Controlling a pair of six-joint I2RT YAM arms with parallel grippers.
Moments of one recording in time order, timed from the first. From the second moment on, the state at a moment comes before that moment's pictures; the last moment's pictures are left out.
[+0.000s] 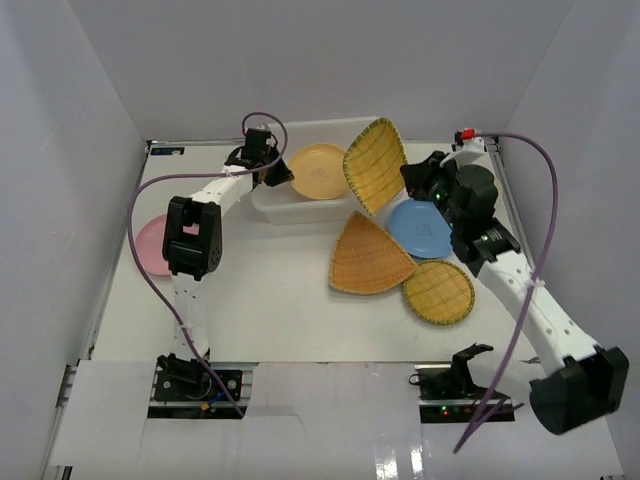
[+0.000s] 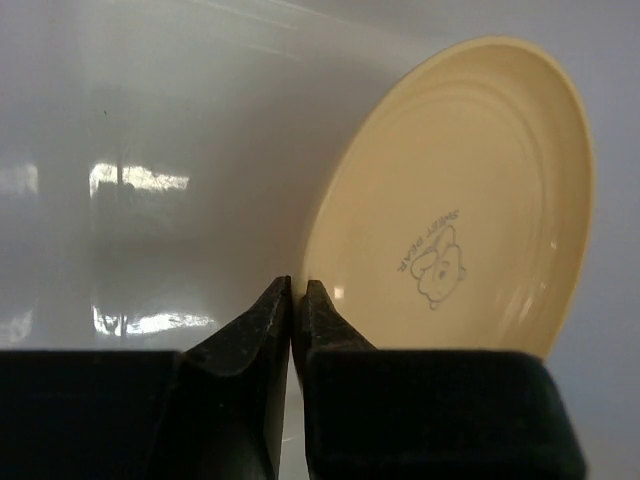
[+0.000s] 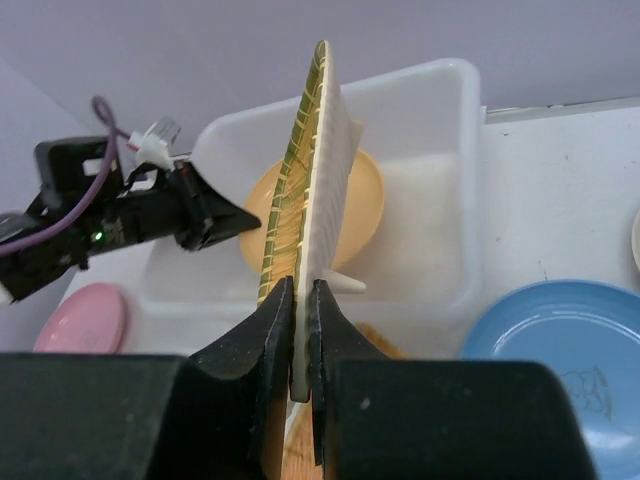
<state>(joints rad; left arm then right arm) -0.27 2.22 1.80 -0.25 0.12 -0.66 0.43 1.04 0.98 0.00 0.05 0.43</state>
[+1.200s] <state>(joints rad) -0.57 1.44 0.84 -0.04 0.15 -0.72 0.40 2.07 1.58 0.07 -0.33 0.55</state>
